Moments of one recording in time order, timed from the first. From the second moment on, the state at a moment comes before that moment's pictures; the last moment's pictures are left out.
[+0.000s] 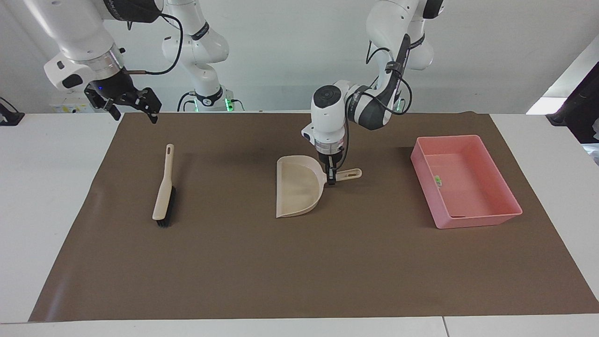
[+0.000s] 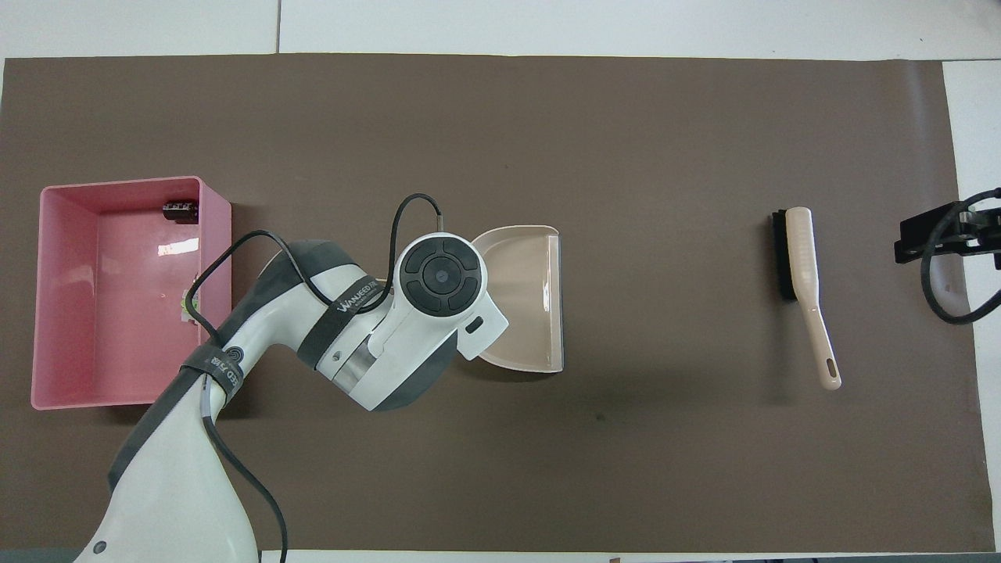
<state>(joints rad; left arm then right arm) -0.63 0.27 -0.07 -1.90 0.19 2.15 0.92 0.04 -0.02 -0.07 -1.55 -0.04 1.44 0.08</state>
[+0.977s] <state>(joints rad) -0.63 0.18 -0.05 -1.90 0.22 1.93 0.63 0.01 -0.02 -0.07 -1.56 -0.04 1.45 0.08</state>
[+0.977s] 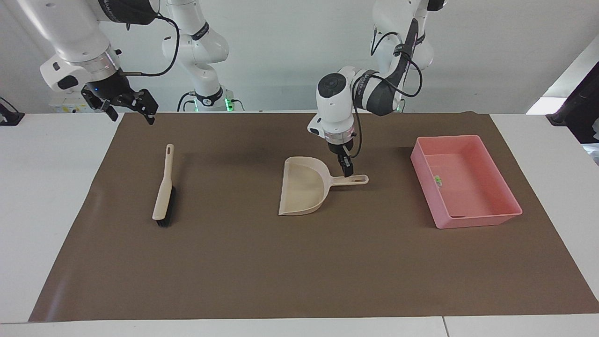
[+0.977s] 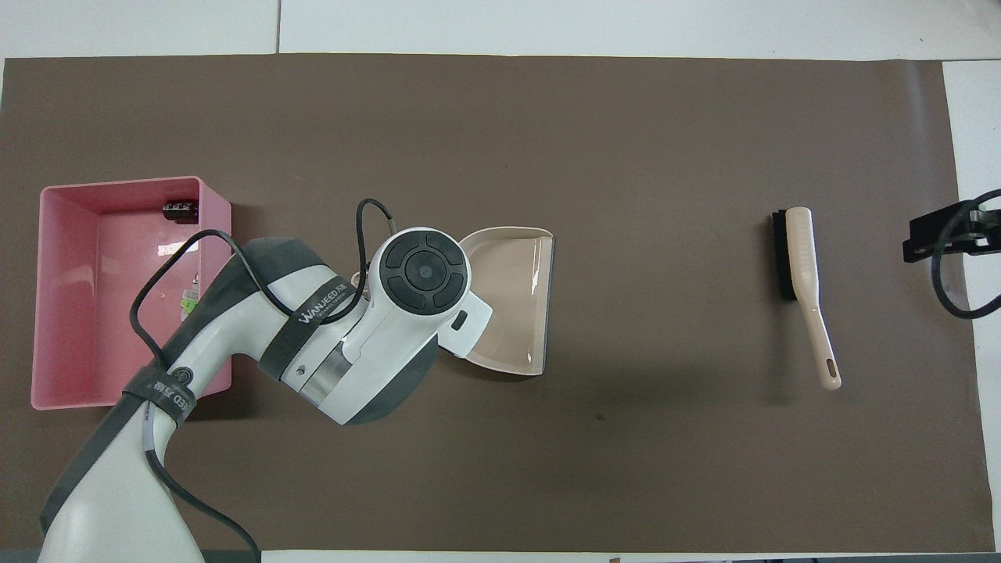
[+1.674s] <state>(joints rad) -0.32 0.05 -0.03 -1.90 0.07 1.71 0.02 -0.04 -0.02 -0.03 -1.56 -0.04 1.45 0.08</state>
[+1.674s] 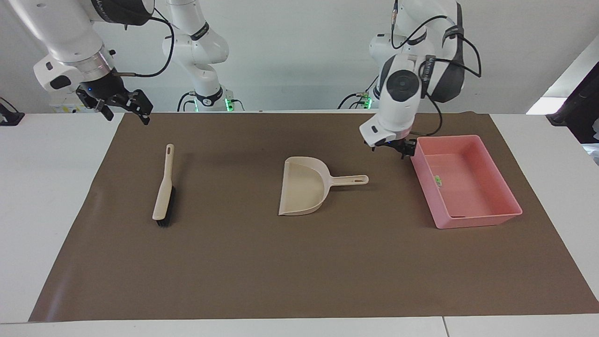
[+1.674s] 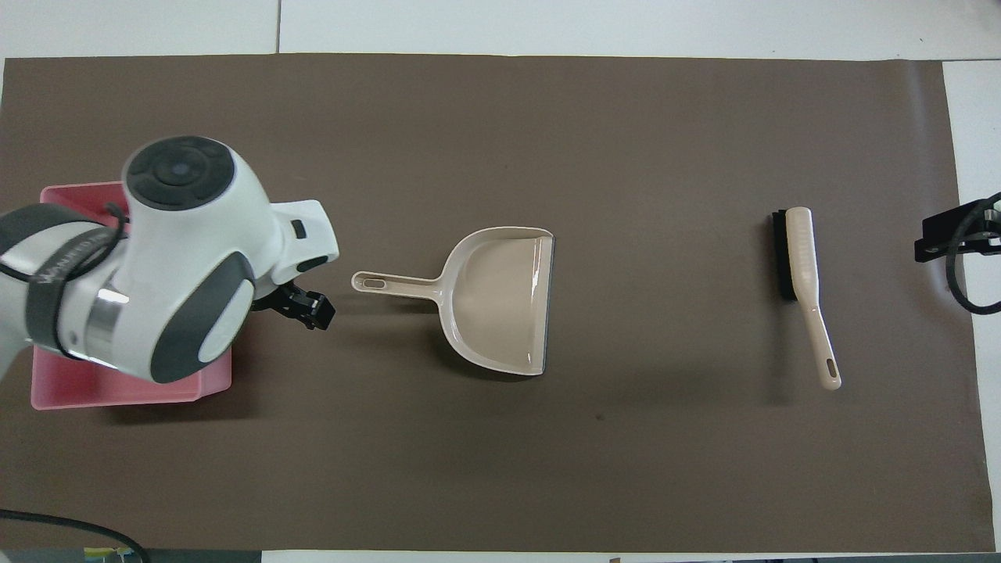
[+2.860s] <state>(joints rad) 0.00 0.00 -0.03 -1.54 -0.03 1.53 0.05 -0.05 -0.02 -0.02 -1.56 -0.04 1.47 0.07</state>
